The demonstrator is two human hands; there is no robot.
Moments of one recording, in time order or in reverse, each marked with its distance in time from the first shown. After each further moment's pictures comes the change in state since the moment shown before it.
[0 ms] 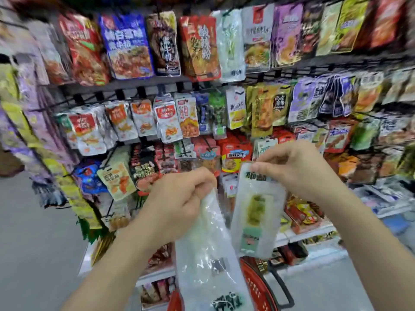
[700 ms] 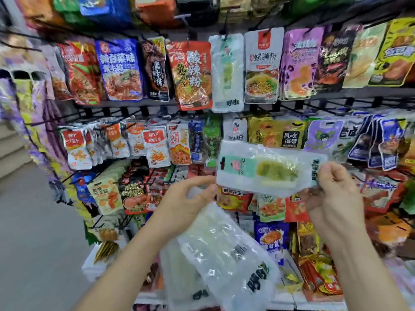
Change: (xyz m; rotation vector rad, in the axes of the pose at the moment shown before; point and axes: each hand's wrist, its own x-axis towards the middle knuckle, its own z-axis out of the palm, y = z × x) left_hand 0.147 0.006 0.095 -0.294 0.154 -0.648; right_hand 0.108 0.154 -0.062 1.227 0.319 0.306
